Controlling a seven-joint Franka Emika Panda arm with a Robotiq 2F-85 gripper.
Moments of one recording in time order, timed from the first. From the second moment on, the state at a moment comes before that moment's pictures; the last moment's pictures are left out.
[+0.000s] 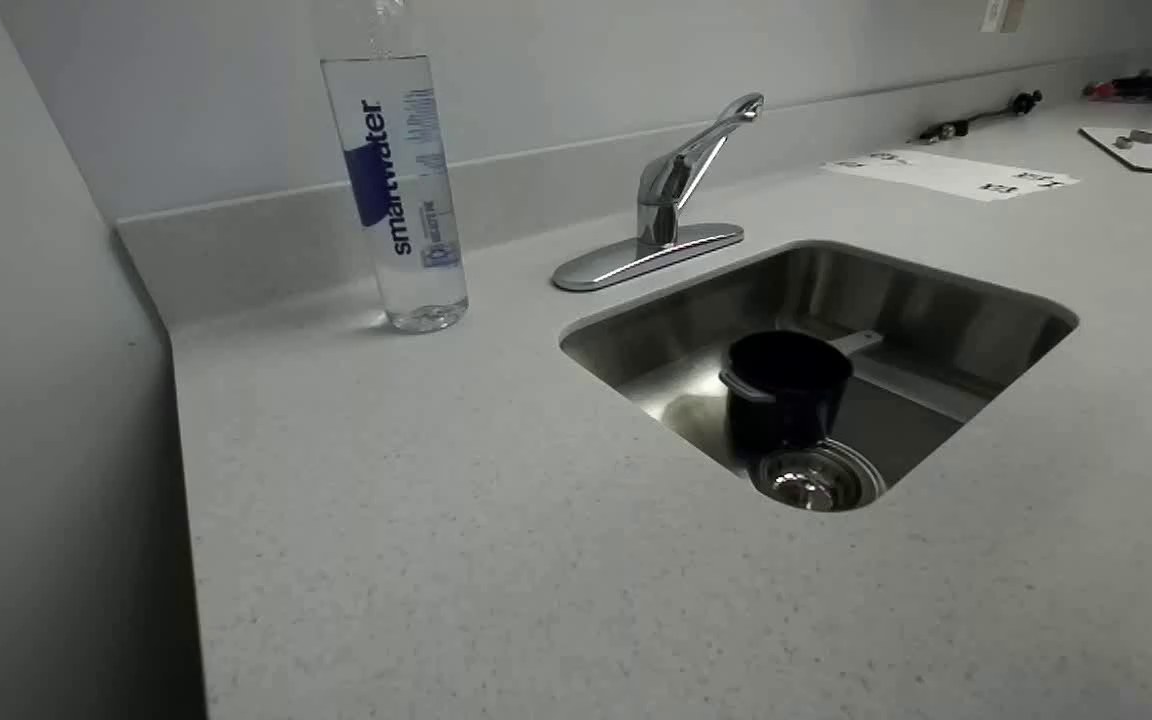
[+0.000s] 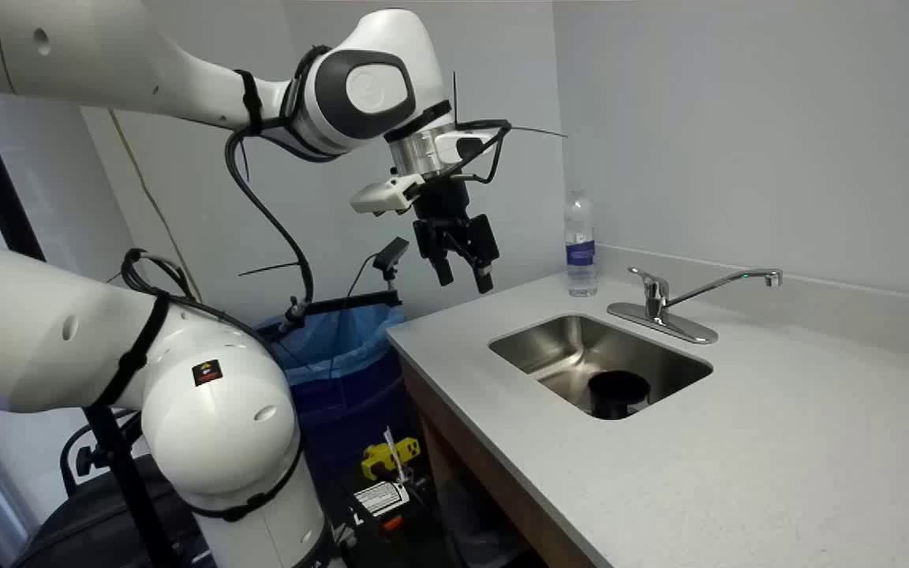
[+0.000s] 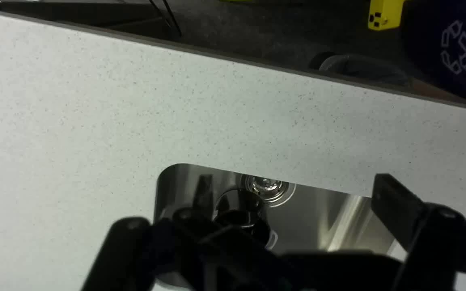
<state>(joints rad) 0.10 -0.84 0.13 -2.68 0.03 1.98 0.05</state>
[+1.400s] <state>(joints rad) 0.08 -0.79 0.10 -2.63 0.01 1.99 0.03</state>
